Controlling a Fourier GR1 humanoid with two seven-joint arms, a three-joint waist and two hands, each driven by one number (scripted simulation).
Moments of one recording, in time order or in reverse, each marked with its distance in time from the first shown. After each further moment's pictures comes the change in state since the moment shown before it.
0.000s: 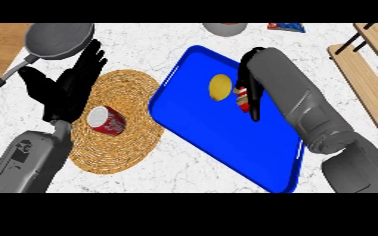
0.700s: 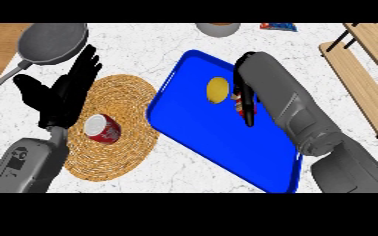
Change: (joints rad) left arm 0.050 -0.007 0.028 -0.018 -0.020 -0.009 -0.007; right arm -0.014 0.050 0.016 0.042 0.043 0.062 0.021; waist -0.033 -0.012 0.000
